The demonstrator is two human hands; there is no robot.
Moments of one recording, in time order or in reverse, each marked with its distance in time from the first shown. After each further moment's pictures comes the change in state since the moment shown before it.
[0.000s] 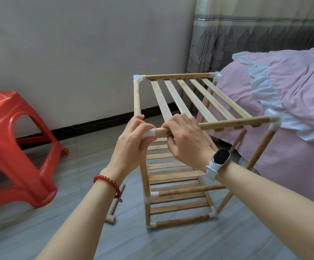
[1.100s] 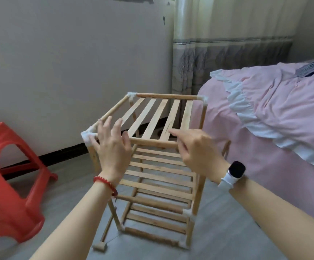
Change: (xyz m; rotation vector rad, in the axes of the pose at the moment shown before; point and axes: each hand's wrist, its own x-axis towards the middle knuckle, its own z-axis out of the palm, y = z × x) left_hand 0.047 0.010 0.016 0.350 0.250 -0.351; right_hand -0.020 0.047 -0.050 0.133 0.144 0.075
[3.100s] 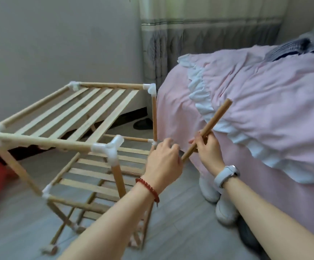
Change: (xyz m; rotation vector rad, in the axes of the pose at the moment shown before) left_hand -0.086 0.244 0.183 0.020 -0.627 0.320; right_hand -0.119 0.244 -0.028 0.663 0.185 0.974
